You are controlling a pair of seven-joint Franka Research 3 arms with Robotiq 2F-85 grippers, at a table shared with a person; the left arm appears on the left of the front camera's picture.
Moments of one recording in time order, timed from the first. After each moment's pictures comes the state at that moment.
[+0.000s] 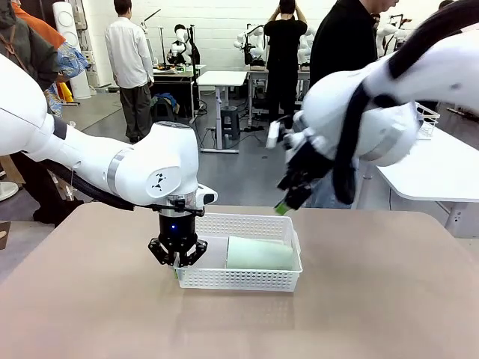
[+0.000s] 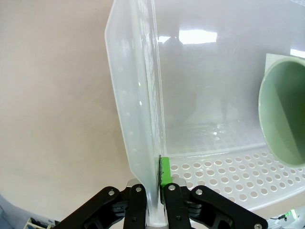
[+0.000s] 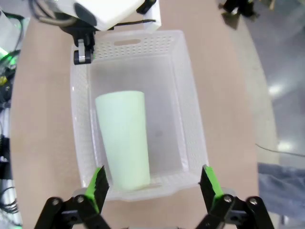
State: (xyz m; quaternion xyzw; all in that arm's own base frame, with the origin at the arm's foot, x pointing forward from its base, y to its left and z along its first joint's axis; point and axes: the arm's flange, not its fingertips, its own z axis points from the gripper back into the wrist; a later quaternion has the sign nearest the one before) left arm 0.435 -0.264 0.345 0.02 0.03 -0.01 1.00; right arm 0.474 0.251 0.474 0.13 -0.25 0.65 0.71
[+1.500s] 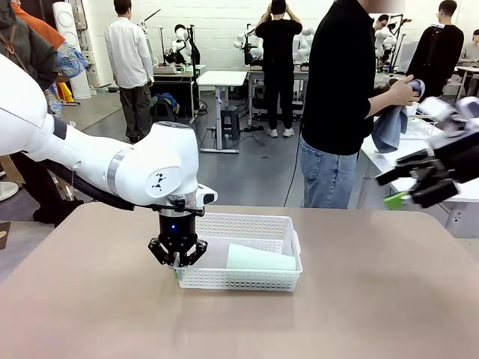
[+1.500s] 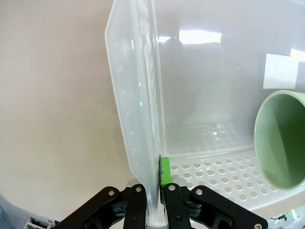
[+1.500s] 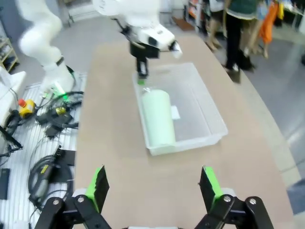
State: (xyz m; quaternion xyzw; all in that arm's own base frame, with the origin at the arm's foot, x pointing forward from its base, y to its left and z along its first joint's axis) left arm 0.435 -0.264 0.345 0.02 0.03 -0.01 1.00; right arm 0.386 0.006 0.503 0.33 -0.36 0.57 0.66
